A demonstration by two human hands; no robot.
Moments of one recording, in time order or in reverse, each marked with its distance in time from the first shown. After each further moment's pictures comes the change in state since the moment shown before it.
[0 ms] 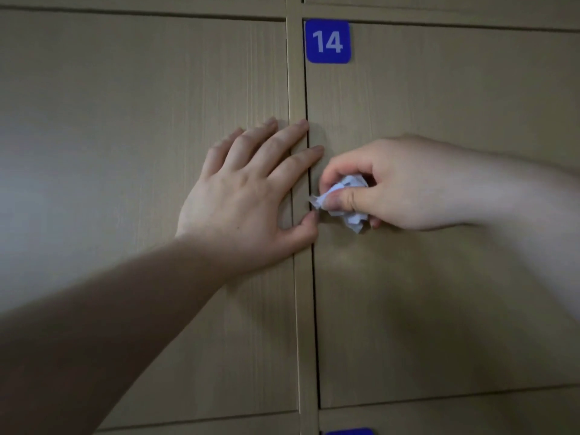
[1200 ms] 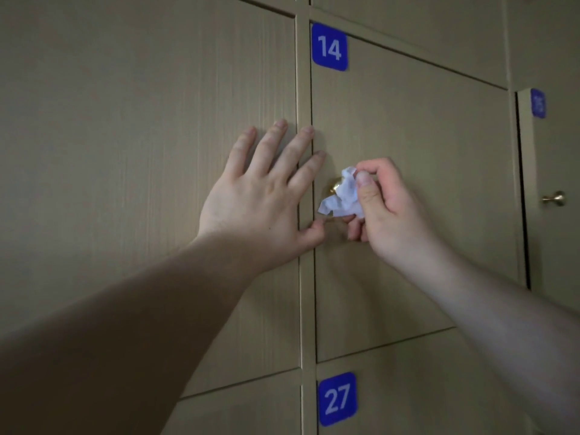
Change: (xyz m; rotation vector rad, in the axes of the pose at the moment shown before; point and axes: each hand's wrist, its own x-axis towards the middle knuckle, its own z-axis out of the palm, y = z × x) left_hand -0.015 0.002 0.011 0.054 -0.026 0.062; right_hand -0.025 -0.009 0.074 0.438 0.600 0.203
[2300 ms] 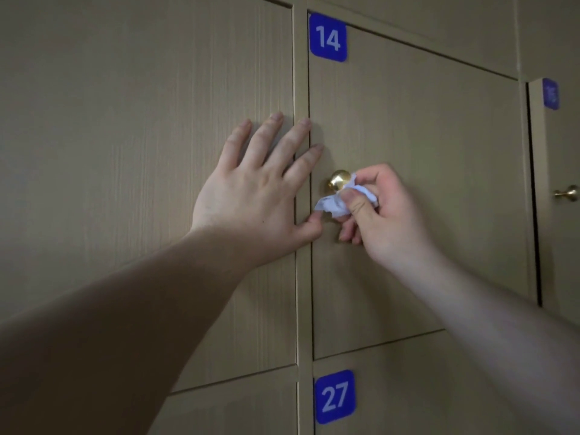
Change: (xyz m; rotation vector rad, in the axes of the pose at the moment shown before) left_hand 0.001 0.003 -0.003 0.005 -0.008 -0.012; right_hand -0.007 0.010 0.004 0.132 0.024 0.054
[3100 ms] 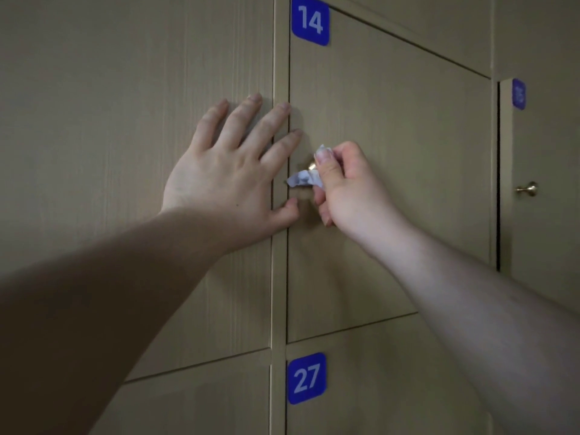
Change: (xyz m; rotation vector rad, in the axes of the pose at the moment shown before) left_hand -0.002 0.000 0.001 -0.004 0.029 -0.002; right_hand 0.019 -0.014 0.013 -0.090 -0.016 0.129
